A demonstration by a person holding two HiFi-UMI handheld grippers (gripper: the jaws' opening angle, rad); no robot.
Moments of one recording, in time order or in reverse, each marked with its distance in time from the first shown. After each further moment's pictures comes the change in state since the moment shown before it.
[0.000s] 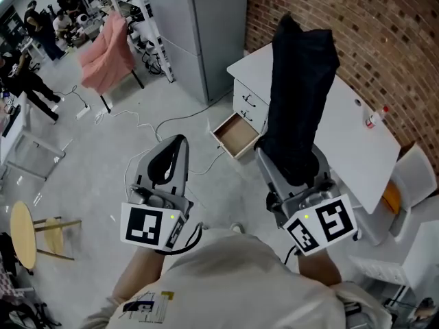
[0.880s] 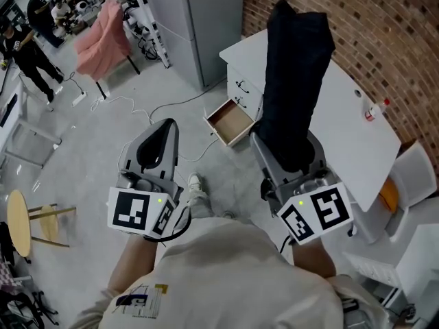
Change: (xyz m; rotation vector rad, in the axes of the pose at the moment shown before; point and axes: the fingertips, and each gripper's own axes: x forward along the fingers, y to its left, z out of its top) left arm 0.035 -0.035 -0.024 -0.002 0.040 0.037; right arm -0.014 -0.058 -0.029 0.038 0.010 0.012
